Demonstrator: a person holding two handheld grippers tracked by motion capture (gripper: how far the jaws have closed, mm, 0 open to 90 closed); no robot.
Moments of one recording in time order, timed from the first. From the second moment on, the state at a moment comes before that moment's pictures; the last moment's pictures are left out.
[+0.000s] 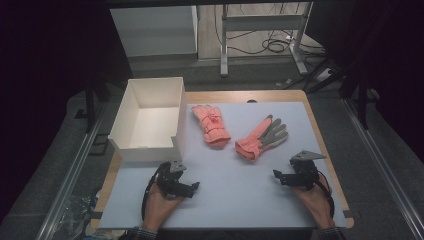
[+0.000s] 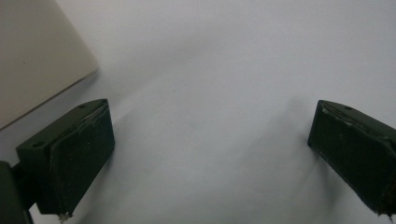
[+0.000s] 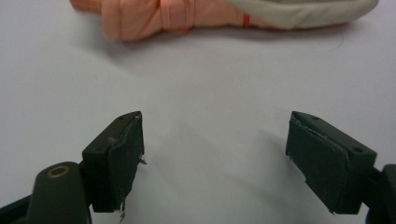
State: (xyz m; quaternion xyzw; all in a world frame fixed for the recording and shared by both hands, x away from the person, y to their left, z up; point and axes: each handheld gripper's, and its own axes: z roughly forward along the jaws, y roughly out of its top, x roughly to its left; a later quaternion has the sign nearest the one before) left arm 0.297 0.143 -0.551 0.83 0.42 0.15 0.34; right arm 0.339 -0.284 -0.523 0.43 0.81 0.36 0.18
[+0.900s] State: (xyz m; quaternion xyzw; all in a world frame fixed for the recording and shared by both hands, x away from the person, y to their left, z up) left arm 0.296 0.143 -0.551 0.83 0.42 0.15 0.34; right arm 0.402 -0.249 -0.471 0.40 0.82 0.38 0.18
